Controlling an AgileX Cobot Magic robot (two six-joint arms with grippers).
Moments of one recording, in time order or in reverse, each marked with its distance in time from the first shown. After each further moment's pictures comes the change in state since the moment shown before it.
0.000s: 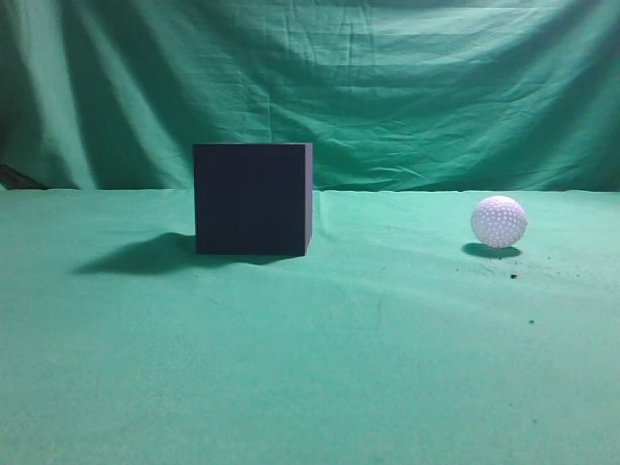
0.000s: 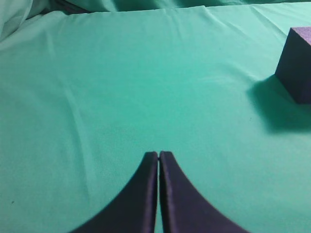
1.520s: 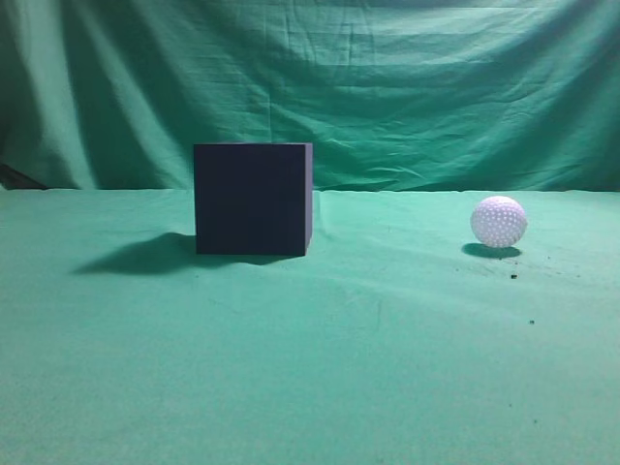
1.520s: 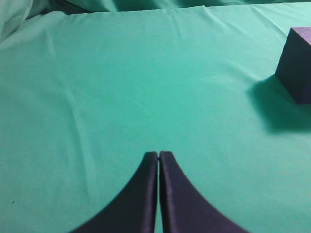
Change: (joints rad) left arm 0.000 0.000 0.000 0.000 0.000 0.000; right arm 0.000 0.177 -0.218 0.034 -0.170 0.010
